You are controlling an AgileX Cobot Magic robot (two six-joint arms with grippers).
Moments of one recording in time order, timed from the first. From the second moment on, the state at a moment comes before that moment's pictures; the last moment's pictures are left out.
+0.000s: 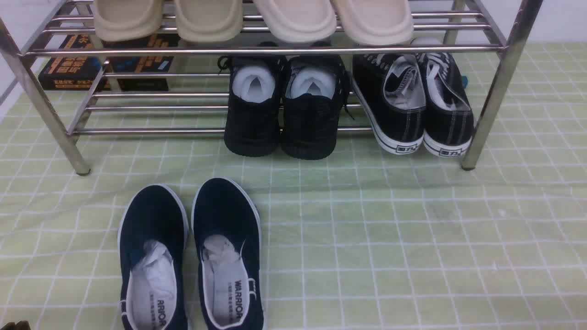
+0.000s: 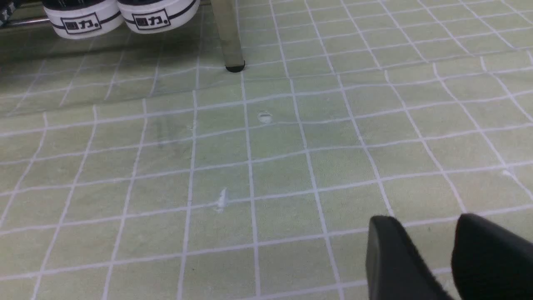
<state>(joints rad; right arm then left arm) -0.08 -0.01 0.01 0.07 0.40 0.09 -0.04 -0.01 0.02 0.20 0.38 -0.18</state>
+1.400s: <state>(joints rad) -0.08 -0.01 0.02 0.69 0.40 0.40 -0.04 -0.01 0.02 0.20 0.38 -0.18</state>
